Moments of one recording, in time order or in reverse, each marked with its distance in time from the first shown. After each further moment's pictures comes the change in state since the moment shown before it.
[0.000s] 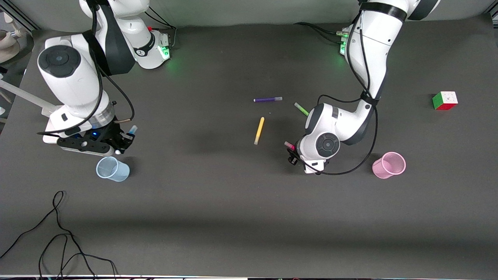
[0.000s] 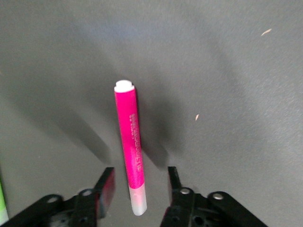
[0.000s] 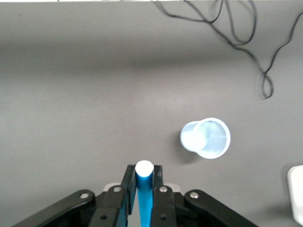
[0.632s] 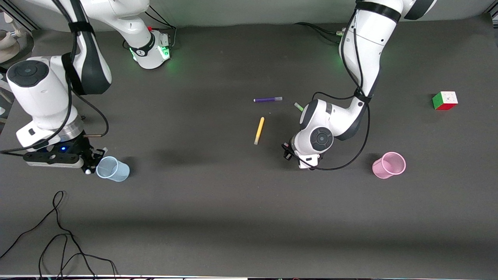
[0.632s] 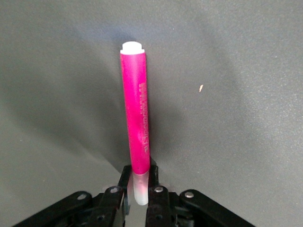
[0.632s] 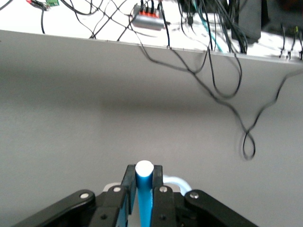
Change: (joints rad) left arm -0.017 -0.007 -0.019 -0.039 -0.034 0.068 -0.006; right arm 0.000 0.032 -0.219 -0.134 -0.017 0.424 -0.306
